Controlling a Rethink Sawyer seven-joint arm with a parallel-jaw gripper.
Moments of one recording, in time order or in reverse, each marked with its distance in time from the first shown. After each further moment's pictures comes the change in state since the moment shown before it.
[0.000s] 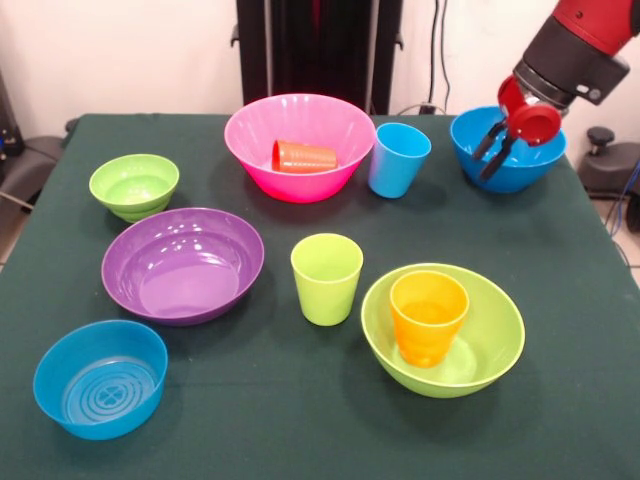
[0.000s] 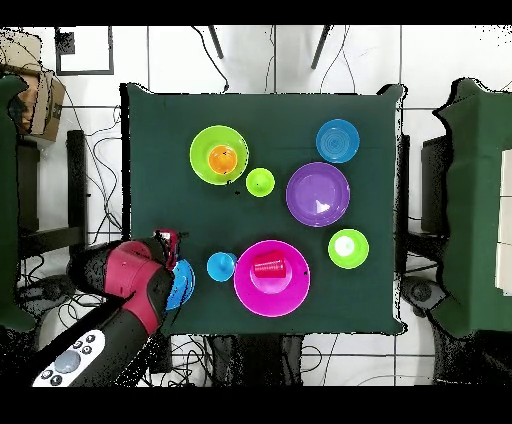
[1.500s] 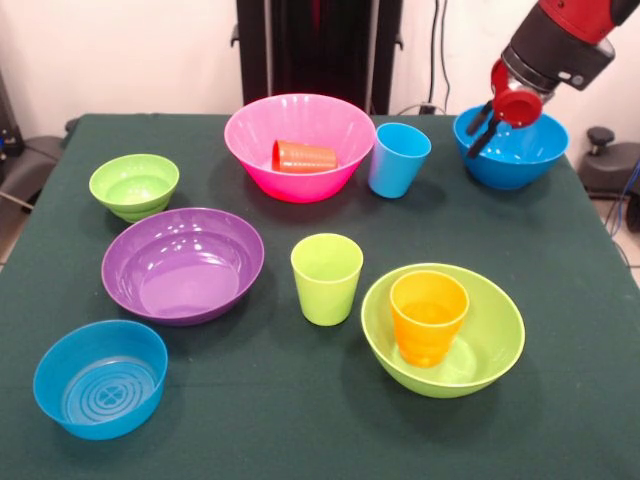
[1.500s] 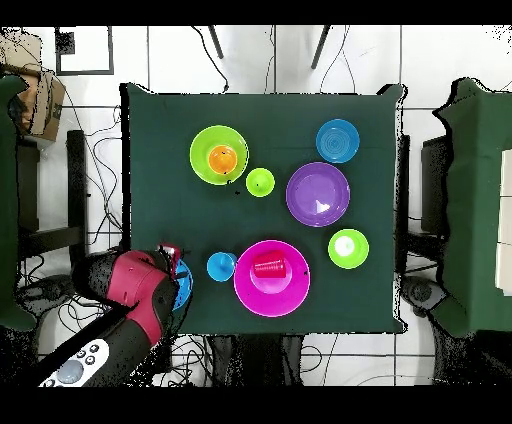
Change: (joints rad) arm 0.004 -0.028 -0.002 0.053 0.017 0.145 0.000
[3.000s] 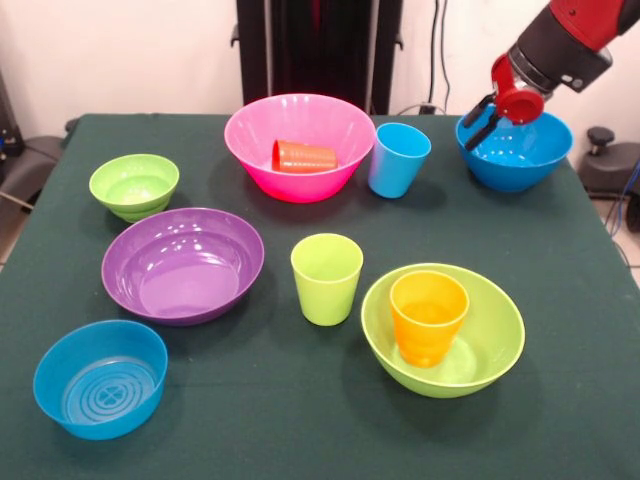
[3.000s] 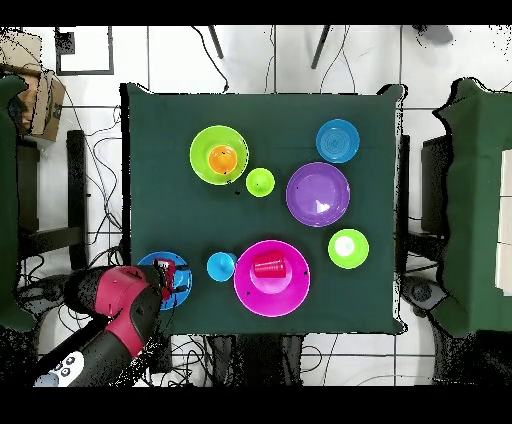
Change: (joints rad) arm 0.114 0.100 -0.054 -0.009 0.003 0.039 0.016
